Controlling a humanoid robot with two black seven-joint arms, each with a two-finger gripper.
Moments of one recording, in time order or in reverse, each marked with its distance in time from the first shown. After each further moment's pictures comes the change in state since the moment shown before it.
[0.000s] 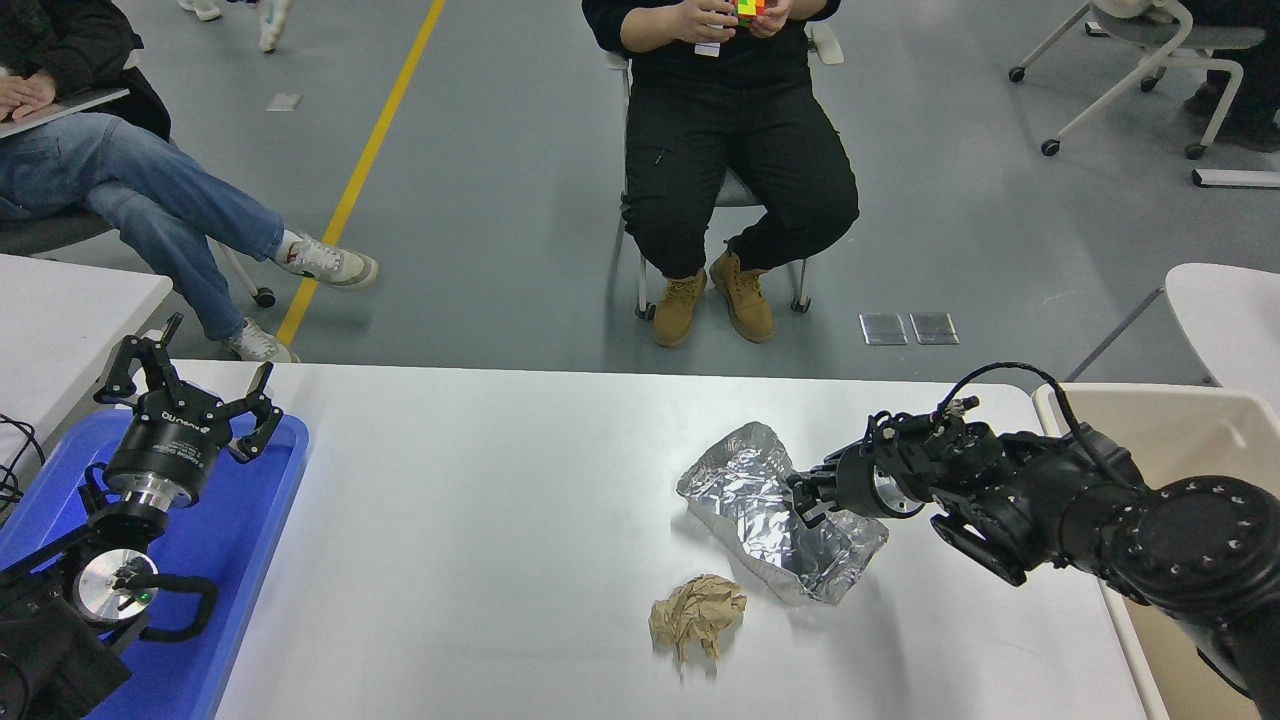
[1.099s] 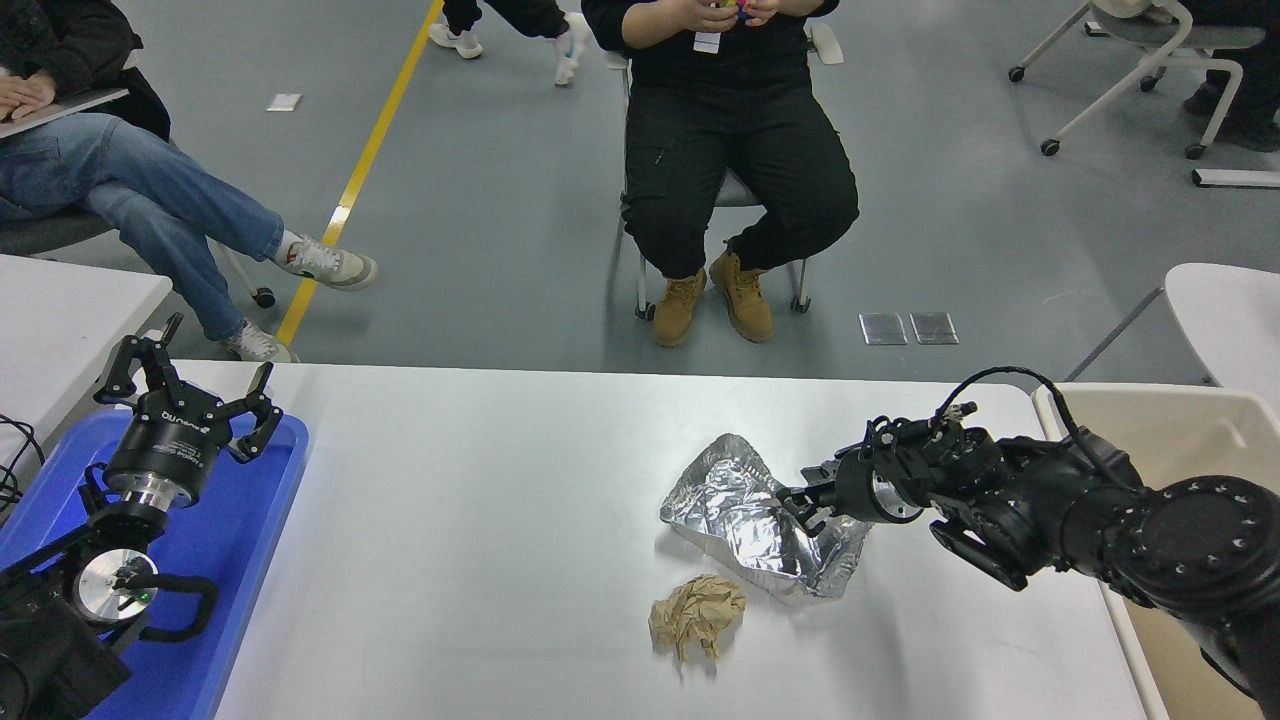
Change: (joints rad) left arm 0.000 0.000 0.000 0.000 0.000 0.000 0.000; right arm -0.009 -0.005 -0.006 0.024 -0.031 -0.009 -0.030
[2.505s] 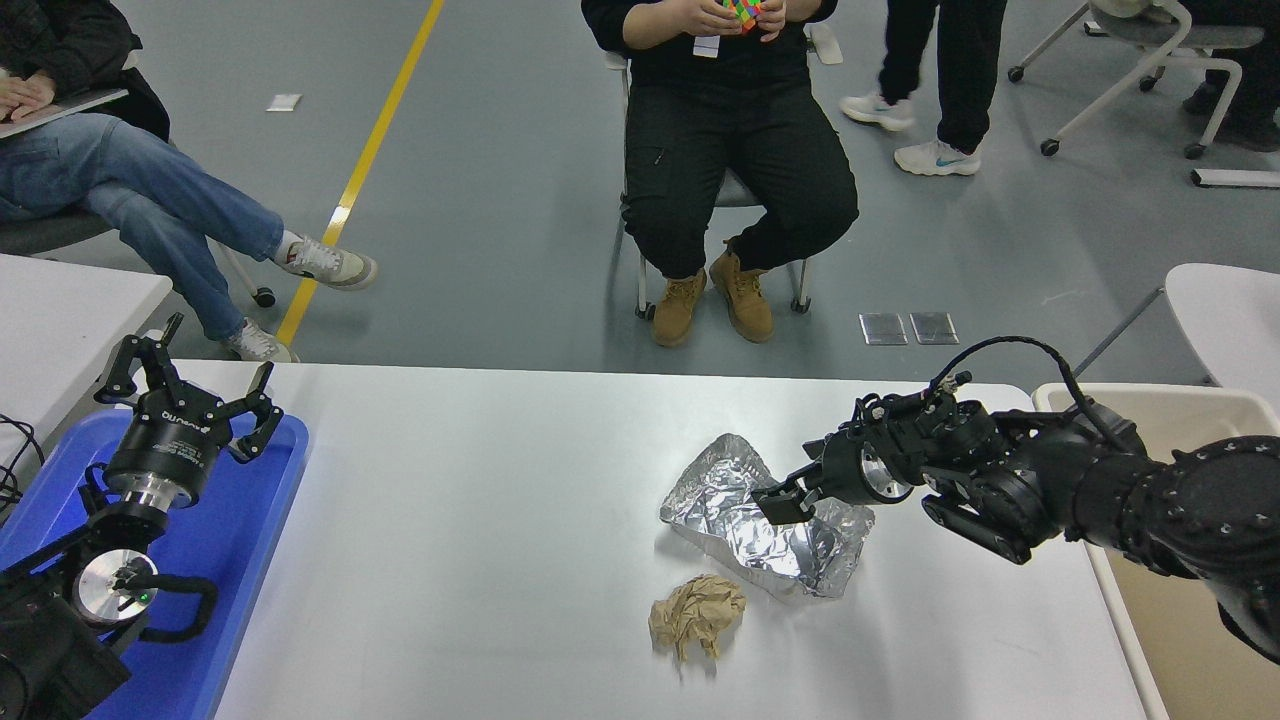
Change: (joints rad) left arm 0.000 0.000 0.000 0.000 0.000 0.000 0.000; right arm 0.057 -0.032 0.039 0.104 -0.001 0.029 -0.010
